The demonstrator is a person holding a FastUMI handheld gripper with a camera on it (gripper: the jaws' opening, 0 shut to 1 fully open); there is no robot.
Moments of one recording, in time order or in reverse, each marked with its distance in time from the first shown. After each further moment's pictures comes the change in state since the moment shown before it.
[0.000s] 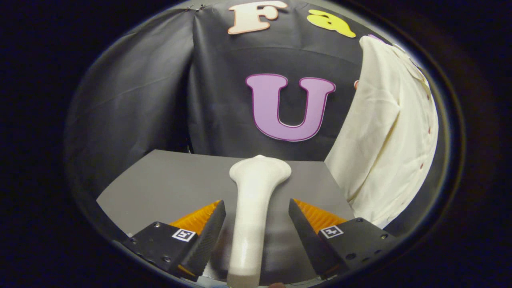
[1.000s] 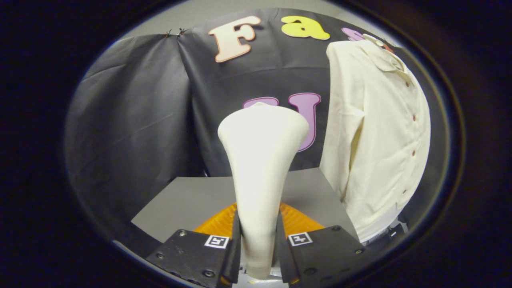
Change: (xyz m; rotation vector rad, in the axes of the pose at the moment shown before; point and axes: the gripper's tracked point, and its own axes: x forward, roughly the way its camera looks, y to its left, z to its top) arm -0.062 -0.013 0.026 0.174 -0.178 0.084
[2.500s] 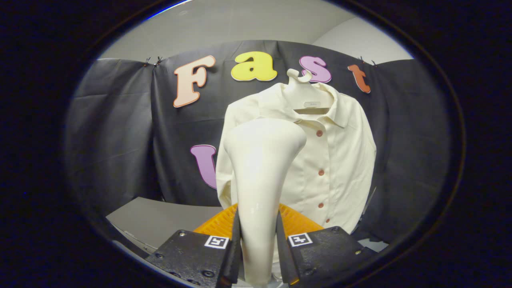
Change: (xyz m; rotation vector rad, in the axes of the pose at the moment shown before) arm -0.070 -0.223 0.111 -0.043 -0.242 -0.172
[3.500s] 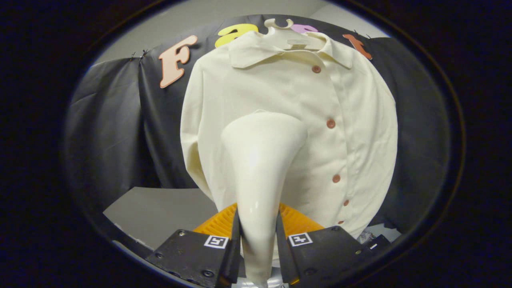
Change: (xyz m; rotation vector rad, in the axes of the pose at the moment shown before) arm 0.051 -0.019 -0.106 0.078 0.195 0.085
